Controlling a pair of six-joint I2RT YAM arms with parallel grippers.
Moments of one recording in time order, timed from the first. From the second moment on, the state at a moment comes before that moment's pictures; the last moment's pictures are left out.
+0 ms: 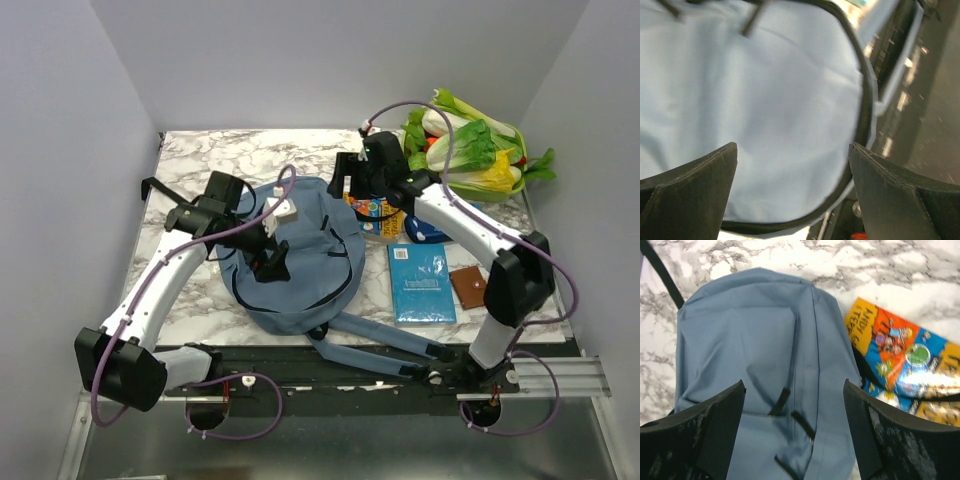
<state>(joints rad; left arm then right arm) -0.34 1.22 1.14 -1.04 0.79 0.59 0.60 1.80 1.55 -0.36 0.00 0.44</state>
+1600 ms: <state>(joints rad) -0.47 1.78 1.40 -0.45 0.66 0.26 0.64 1.49 0.90 0.00 -0.05 0.47</state>
